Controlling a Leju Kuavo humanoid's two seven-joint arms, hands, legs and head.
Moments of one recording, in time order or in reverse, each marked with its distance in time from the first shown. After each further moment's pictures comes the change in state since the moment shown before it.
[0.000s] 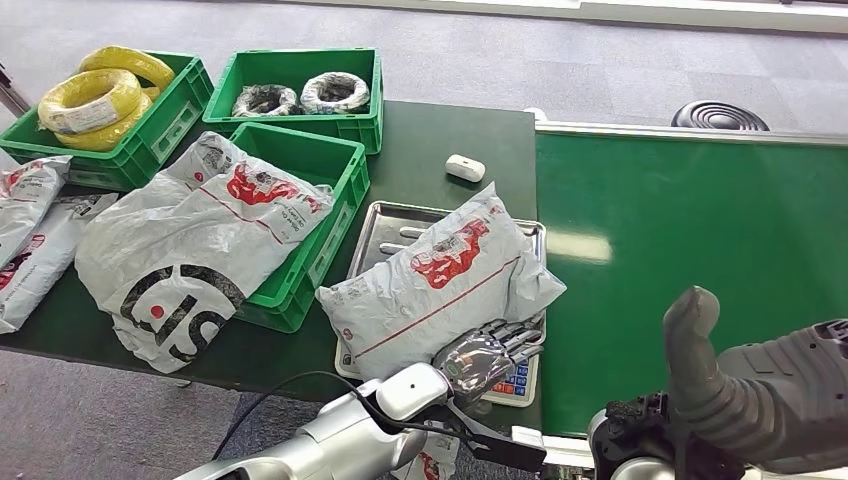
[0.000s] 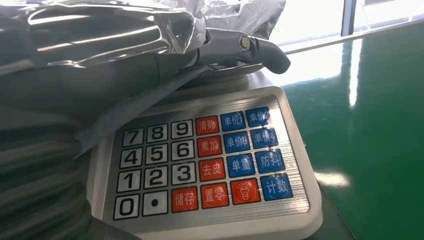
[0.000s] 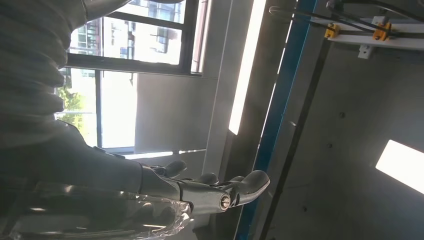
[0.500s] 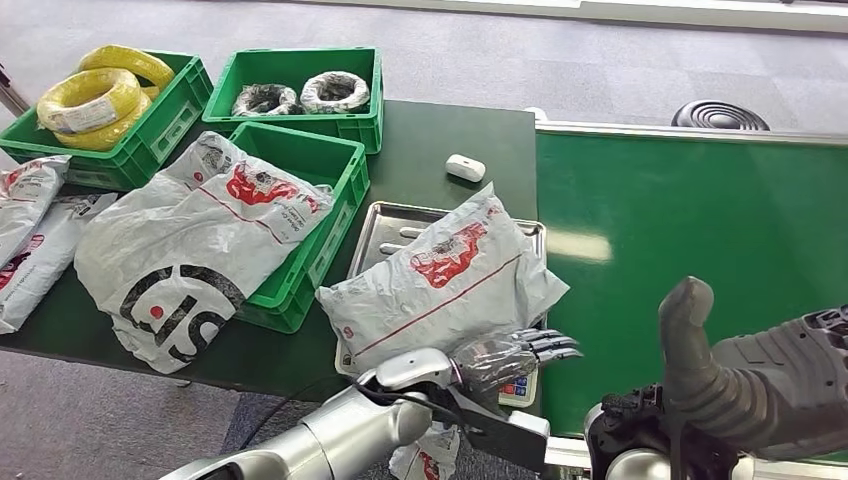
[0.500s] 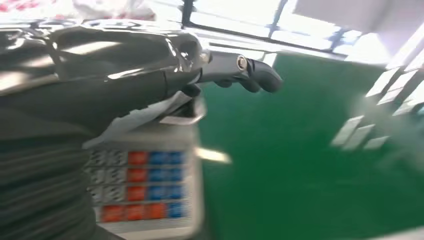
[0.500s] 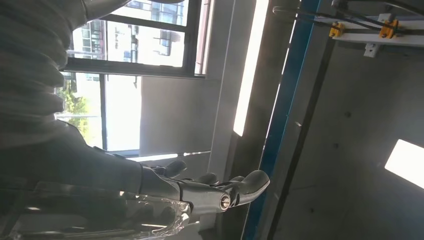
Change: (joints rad) left arm 0.004 0.021 0.129 -0.213 0.375 -0.248 -0.378; right arm -0.016 0.004 -0.006 0.023 -0.025 0.000 0.000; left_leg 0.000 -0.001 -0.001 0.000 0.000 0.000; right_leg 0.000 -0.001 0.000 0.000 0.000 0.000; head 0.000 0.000
